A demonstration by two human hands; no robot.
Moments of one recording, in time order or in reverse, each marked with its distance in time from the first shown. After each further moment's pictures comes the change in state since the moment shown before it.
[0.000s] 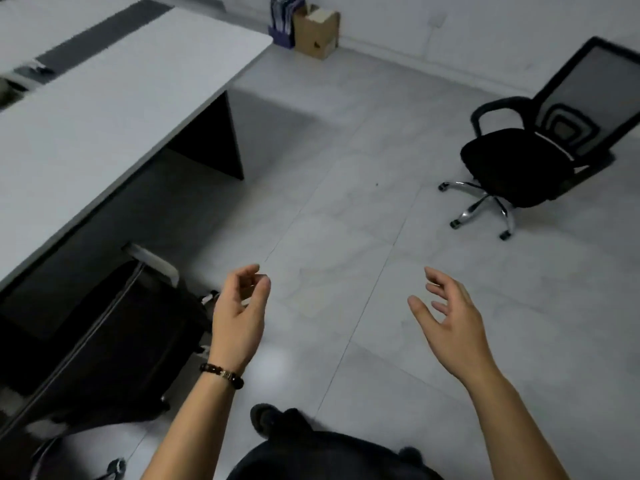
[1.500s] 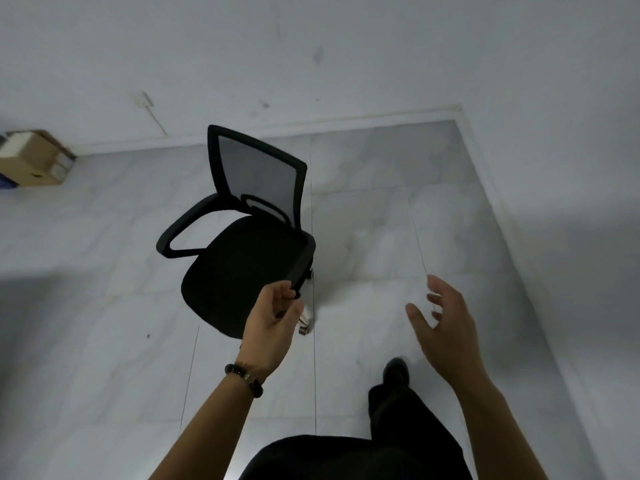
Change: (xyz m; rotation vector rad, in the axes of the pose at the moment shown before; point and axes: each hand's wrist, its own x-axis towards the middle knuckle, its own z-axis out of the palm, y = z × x) left_hand 0.081 0.324 1.241 0.282 -0.668 0.164; right_hand 0.605 0.478 -0.884 0.048 0.512 0.247
